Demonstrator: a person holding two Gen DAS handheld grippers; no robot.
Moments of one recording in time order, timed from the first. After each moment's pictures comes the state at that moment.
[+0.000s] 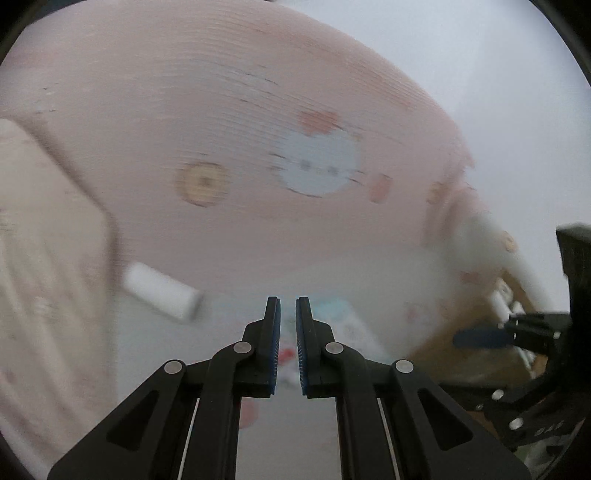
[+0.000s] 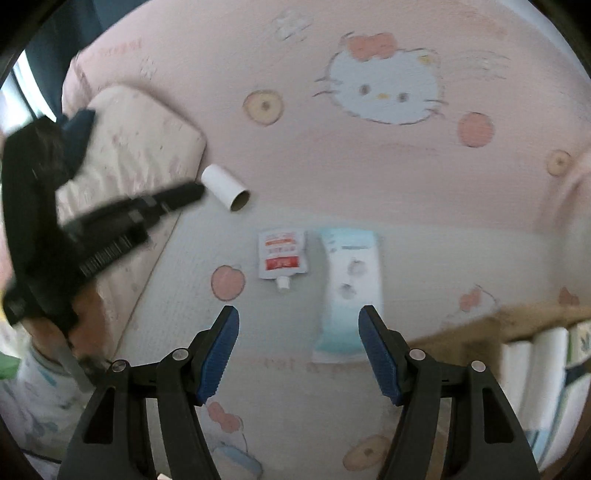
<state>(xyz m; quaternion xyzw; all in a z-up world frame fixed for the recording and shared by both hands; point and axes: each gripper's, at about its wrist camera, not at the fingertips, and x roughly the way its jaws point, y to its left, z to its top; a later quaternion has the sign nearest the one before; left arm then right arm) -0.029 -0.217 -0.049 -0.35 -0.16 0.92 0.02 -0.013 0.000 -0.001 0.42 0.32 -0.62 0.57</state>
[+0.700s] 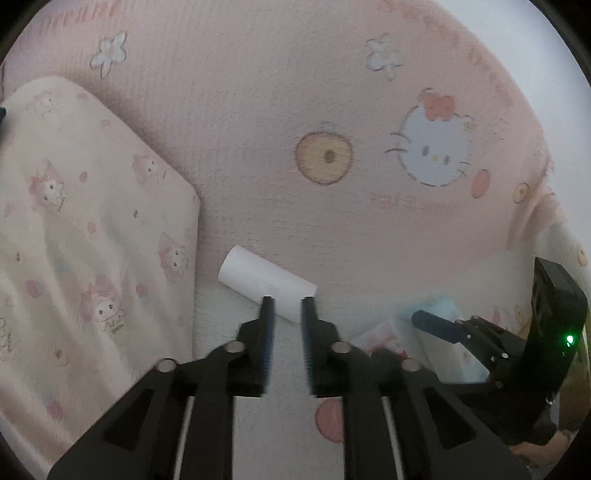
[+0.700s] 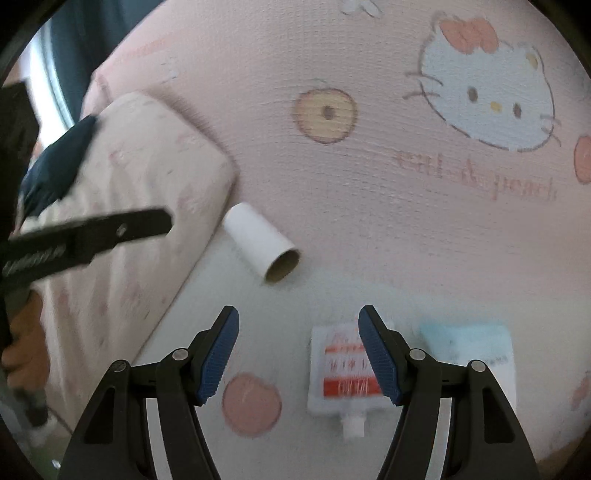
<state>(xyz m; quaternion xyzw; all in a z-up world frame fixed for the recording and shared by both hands) -0.060 -0.292 -0.097 -0.41 -0.15 0.89 -0.10 0.003 -0.102 -0.108 0.36 0.21 -0.61 0.67</state>
